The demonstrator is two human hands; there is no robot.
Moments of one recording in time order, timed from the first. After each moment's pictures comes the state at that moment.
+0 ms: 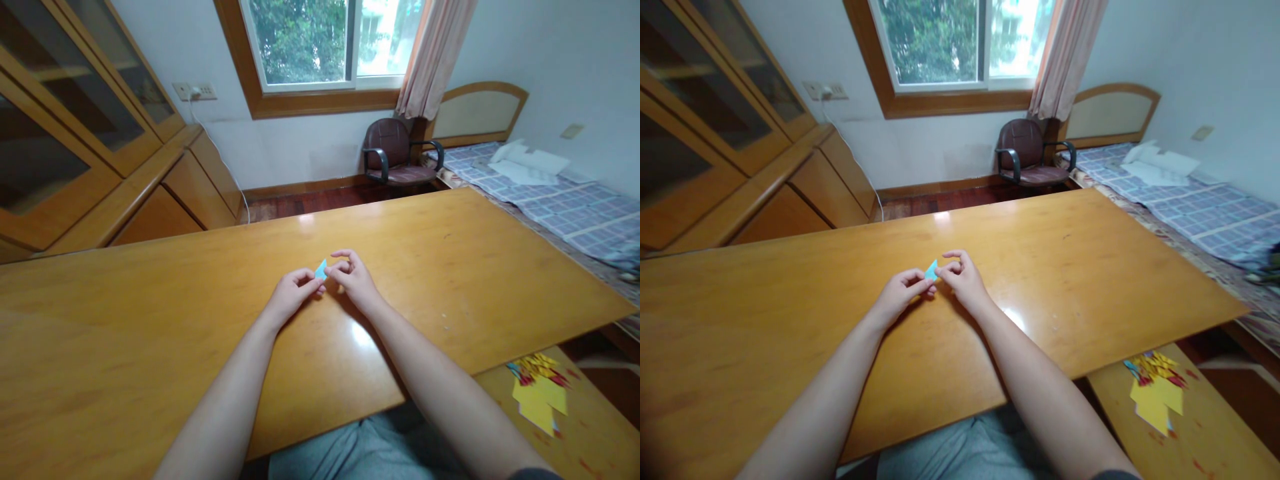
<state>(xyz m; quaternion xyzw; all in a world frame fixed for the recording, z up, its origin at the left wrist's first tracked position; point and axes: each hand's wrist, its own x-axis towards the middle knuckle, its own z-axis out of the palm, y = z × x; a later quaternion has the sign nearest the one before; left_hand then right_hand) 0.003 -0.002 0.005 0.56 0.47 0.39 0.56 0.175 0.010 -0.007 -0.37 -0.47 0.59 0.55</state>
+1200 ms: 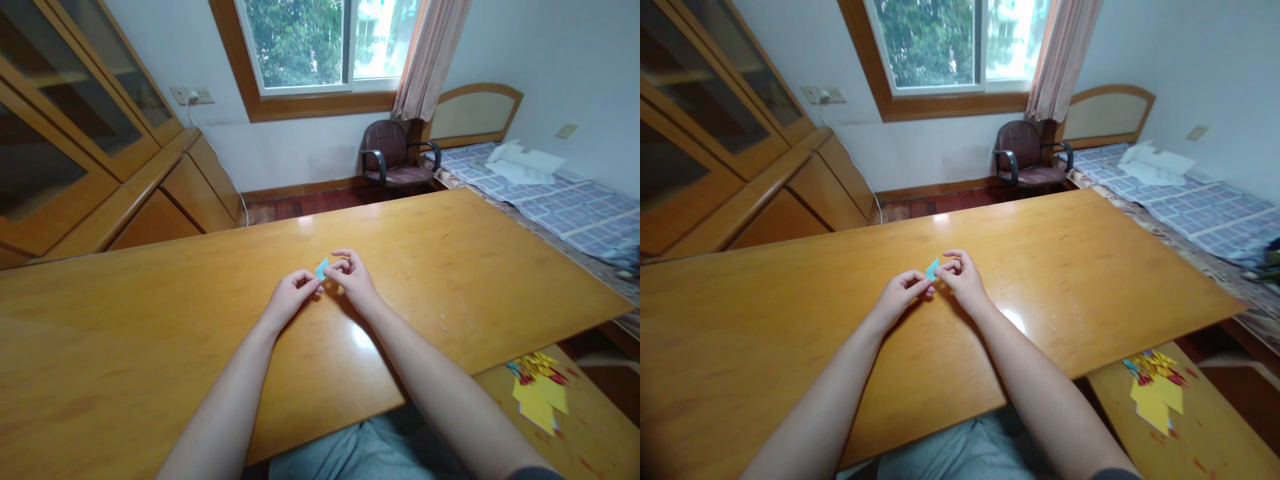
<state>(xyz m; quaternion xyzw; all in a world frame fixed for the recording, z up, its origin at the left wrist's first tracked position) 0.003 0.000 0.001 0.56 0.47 0.40 0.55 0.172 0.012 -0.003 -0.38 -0.44 0.57 0.58</state>
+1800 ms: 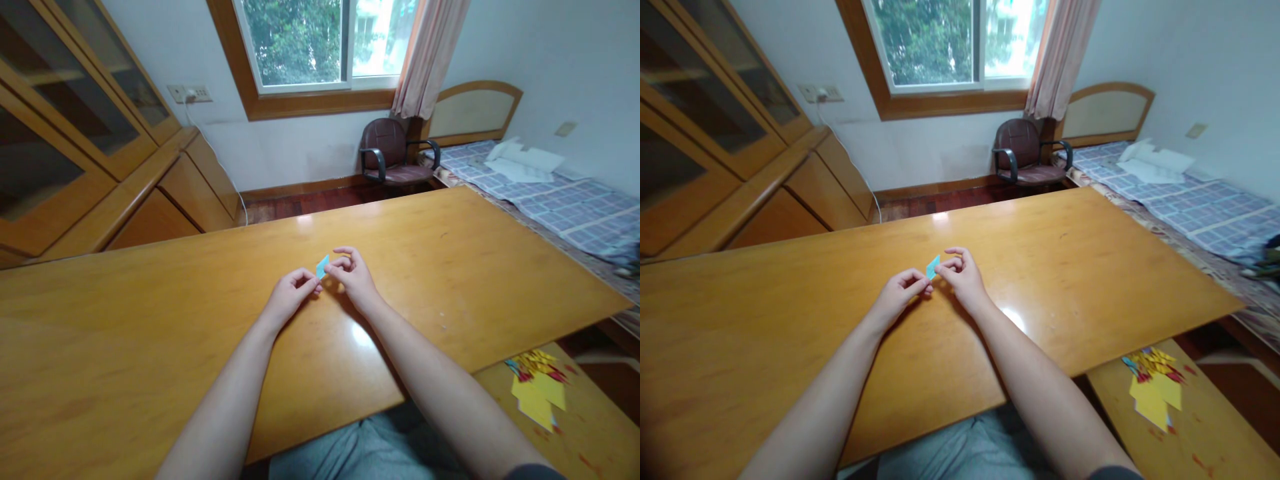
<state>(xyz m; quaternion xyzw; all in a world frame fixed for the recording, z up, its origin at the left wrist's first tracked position) 0.004 -0.003 0.008 0.57 0.48 0.40 0.54 0.173 0.013 -0.005 -0.37 -0.43 0.57 0.59</state>
